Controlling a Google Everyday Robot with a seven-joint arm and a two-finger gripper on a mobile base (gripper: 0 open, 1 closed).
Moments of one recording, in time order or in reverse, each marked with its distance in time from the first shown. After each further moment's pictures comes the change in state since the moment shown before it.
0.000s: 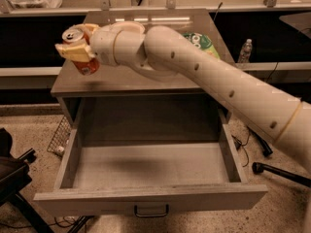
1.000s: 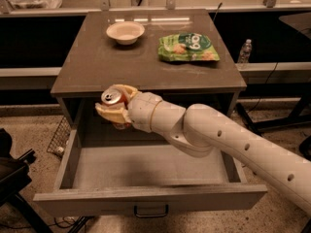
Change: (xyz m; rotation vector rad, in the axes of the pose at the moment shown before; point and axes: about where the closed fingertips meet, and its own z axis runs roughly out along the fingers) arm 0.096 0.083 -0.119 0.122 0.026 0.078
